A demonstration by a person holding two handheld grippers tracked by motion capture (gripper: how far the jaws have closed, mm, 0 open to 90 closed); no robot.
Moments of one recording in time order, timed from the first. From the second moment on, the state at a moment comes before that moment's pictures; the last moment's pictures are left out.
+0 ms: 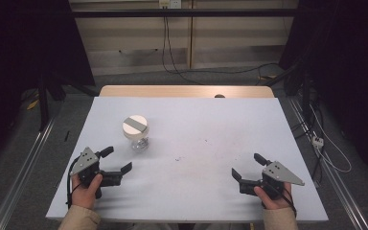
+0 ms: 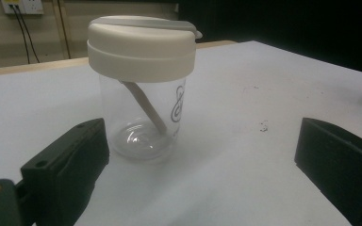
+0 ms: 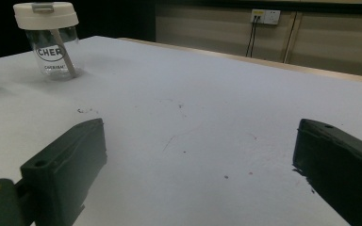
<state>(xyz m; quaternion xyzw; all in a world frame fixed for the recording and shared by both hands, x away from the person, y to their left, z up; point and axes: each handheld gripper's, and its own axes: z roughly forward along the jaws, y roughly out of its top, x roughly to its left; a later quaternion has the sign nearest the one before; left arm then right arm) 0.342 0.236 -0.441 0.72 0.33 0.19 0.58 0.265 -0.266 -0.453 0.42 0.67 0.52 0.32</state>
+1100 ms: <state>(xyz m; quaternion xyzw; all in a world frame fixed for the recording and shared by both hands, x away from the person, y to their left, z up) 0.373 0.219 -0.441 0.72 0.38 0.22 0.54 0.267 -0.268 -0.453 0.43 0.66 0.53 0.32</state>
